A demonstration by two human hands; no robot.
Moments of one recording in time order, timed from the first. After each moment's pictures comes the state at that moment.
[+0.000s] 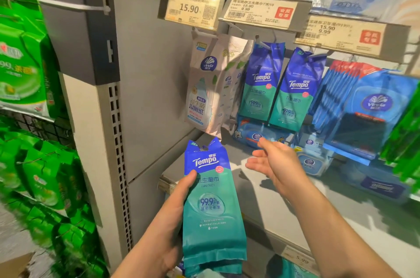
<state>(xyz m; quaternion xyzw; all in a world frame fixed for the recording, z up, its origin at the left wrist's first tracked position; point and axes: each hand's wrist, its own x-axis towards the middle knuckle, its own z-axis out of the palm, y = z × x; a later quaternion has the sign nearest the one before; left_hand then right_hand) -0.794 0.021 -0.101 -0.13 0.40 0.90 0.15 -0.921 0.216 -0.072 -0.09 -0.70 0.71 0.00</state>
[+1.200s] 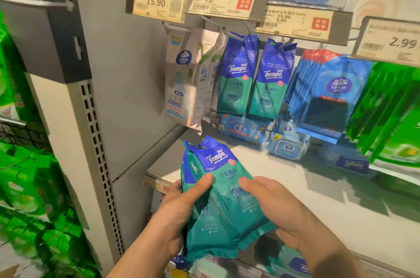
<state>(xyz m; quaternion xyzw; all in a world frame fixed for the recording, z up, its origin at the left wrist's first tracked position) -0.792 0.046 -0.119 -0.11 0.45 0.88 0.13 -0.799 0.232 -0.088 -0.06 -0.75 0.65 -0.12</state>
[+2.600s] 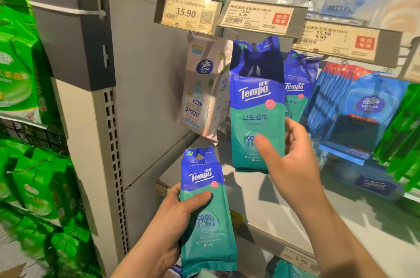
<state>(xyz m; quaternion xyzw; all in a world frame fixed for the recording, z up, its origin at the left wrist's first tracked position) -0.802 0.014 -0.121 -0.13 0.49 0.86 0.12 -0.855 0.209 -0.043 0.11 -0.77 0.58 0.25</state>
